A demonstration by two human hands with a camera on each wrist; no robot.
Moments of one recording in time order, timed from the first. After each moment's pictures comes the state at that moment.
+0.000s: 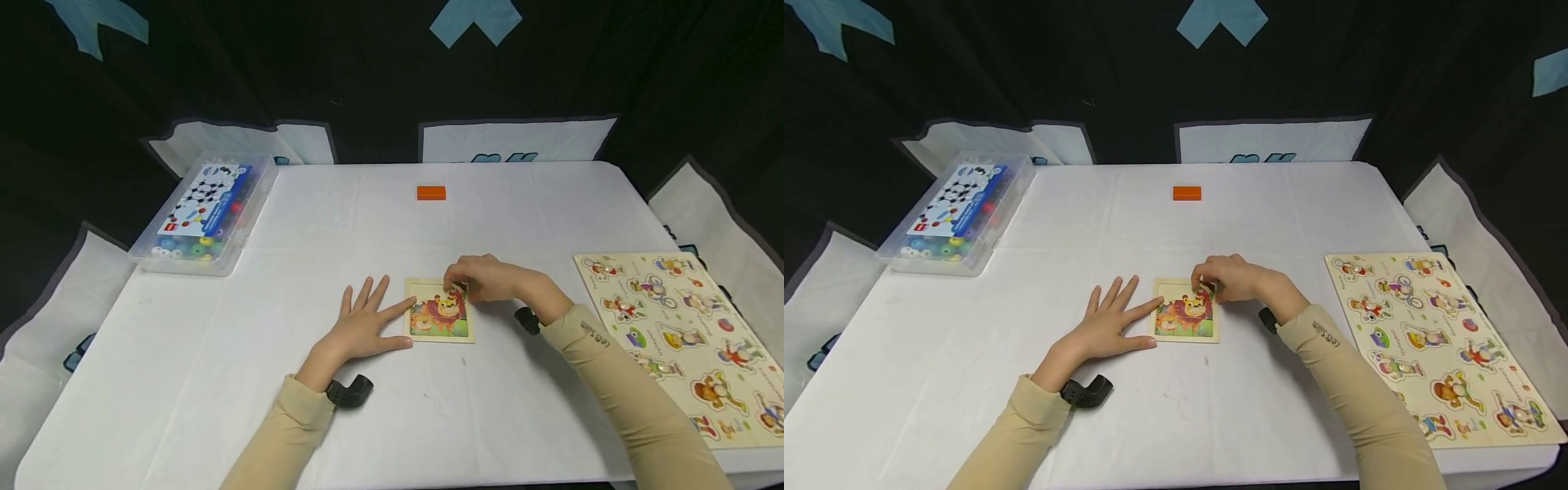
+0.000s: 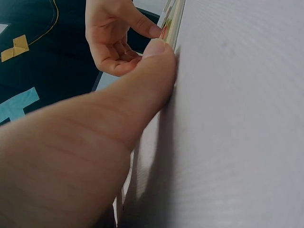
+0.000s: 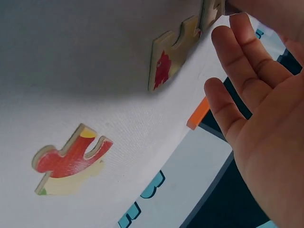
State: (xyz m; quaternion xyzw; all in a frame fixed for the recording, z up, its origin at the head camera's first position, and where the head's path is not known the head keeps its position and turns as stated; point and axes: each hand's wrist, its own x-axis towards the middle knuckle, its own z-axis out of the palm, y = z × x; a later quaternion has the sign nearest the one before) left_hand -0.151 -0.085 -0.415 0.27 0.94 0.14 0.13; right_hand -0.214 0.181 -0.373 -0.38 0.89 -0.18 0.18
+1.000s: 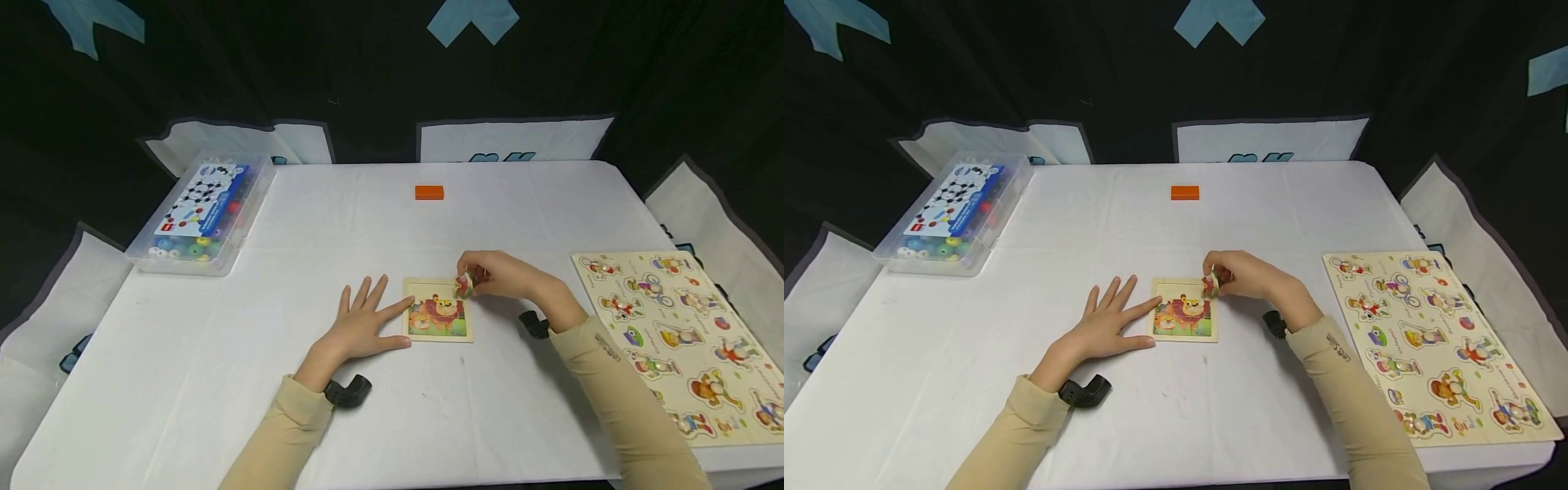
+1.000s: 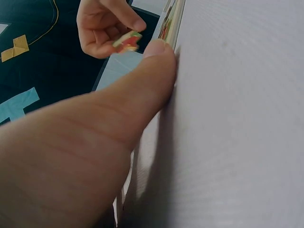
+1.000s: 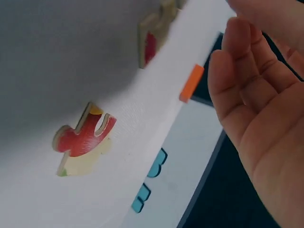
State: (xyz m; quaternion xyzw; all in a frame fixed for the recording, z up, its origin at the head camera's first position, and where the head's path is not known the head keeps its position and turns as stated) left_hand -0.151 -0.085 -0.416 0.27 0.94 0.14 0.13; right_hand -0.206 0.200 -0.367 -0.32 0.89 -0.28 0.15
